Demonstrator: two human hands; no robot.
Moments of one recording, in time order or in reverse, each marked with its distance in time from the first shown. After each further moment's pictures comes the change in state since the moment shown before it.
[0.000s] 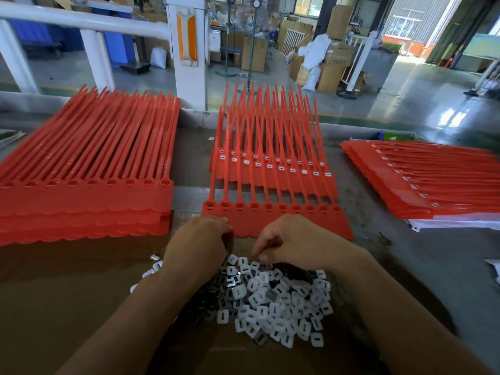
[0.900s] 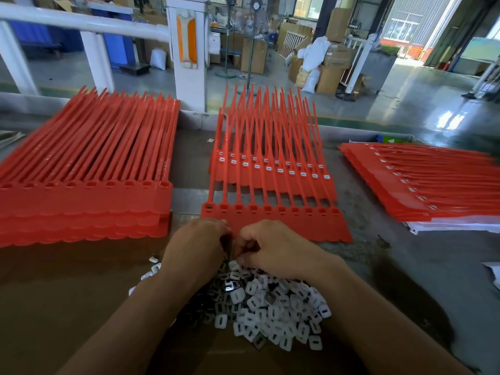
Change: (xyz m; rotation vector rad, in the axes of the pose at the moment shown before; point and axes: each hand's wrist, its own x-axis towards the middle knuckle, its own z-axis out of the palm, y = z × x) left_hand 0.000 -0.003 0.000 -0.017 0.017 0.044; right_hand 0.009 -0.023 0.017 -0.030 0.065 -0.058
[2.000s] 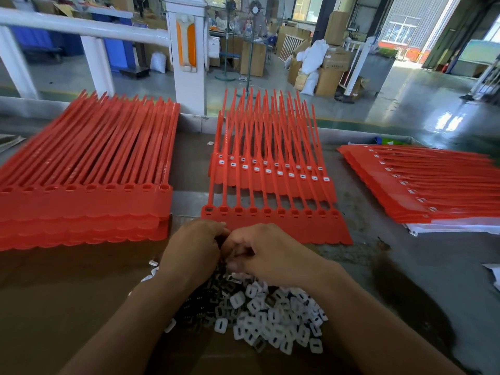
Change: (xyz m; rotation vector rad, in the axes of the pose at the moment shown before) left_hand 0.001 -0.002 -0.005 -0.201 -0.004 -0.058; right_hand -0.003 -0.008 0.004 0.044 0.018 -0.076
